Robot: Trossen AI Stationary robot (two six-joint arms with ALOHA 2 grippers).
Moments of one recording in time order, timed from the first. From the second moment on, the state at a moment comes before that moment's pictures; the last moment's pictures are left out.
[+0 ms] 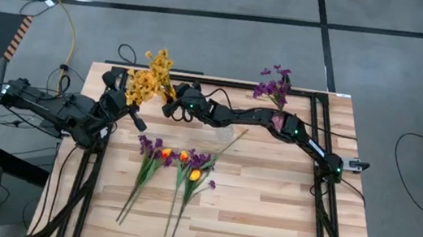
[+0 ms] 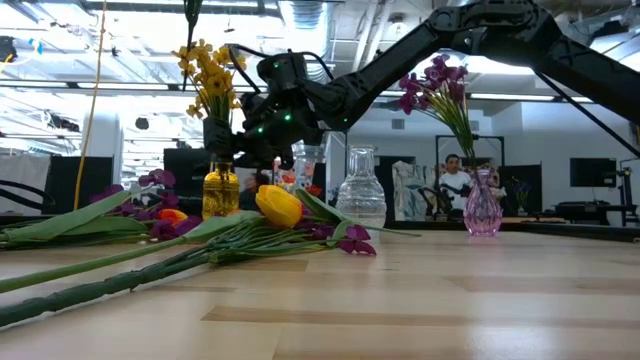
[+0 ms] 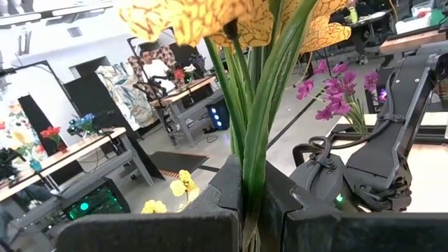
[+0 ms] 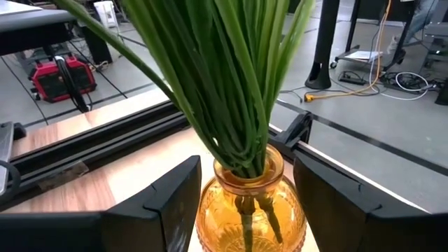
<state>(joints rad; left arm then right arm) -0.27 0.75 0.81 -0.02 -1.08 0.36 -0.24 2.46 1.89 0.38 0.38 0.17</state>
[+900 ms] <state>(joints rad) -0.27 0.75 0.81 -0.02 -1.08 0.35 -0.24 2.46 1.89 0.36 0.37 0.17</state>
